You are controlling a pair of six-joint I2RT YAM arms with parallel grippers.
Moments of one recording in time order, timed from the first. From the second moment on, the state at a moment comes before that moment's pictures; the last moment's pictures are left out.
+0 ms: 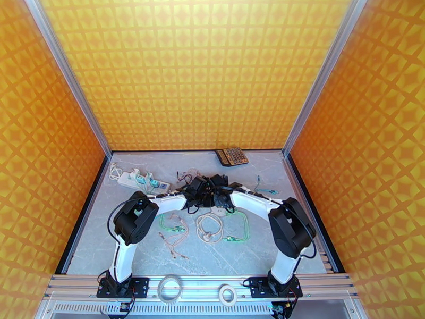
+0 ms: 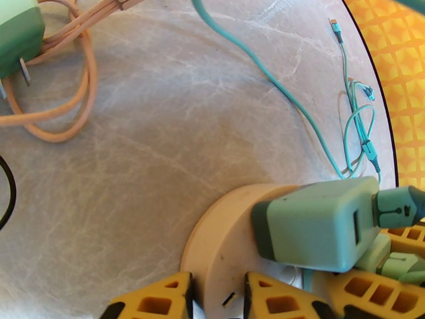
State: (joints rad) left arm -0.72 2.10 1.36 -0.11 0.26 -0.62; right arm 0.60 1.80 1.22 -0.64 0.33 0.55
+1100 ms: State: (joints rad) left arm -0.73 2.10 1.36 -0.11 0.25 -0.62; right arm 0.55 1.71 1.15 -0.59 0.21 0.57
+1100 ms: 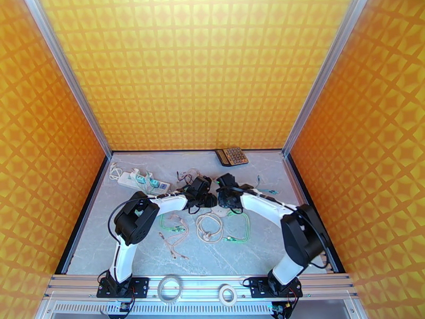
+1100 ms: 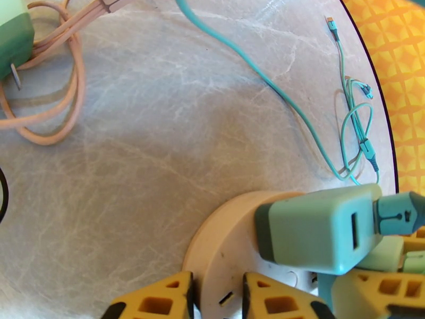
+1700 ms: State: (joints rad) left arm -0.75 2.10 1.36 -0.08 0.28 -0.63; right arm 0.53 1.60 1.13 -0.63 0.24 0.52
